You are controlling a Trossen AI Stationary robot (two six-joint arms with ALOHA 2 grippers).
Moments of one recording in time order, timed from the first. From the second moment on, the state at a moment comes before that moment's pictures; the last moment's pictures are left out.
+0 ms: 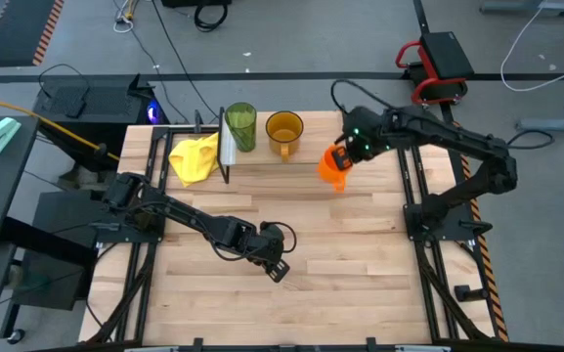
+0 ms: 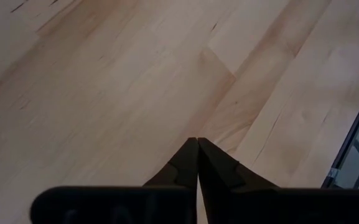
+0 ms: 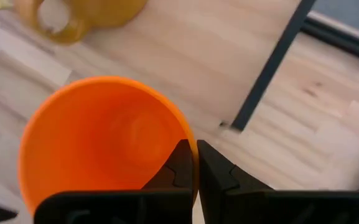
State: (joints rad) left arm -0.31 1.83 1.25 -0.39 -0.07 -1.06; right arm -0.31 1.37 1.52 -1.29 0.16 0.74
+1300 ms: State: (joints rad) left arm -0.31 1.83 1.25 -0.39 -0.07 -1.06; right arm -0.60 1.74 1.84 -1.32 0.16 0.50
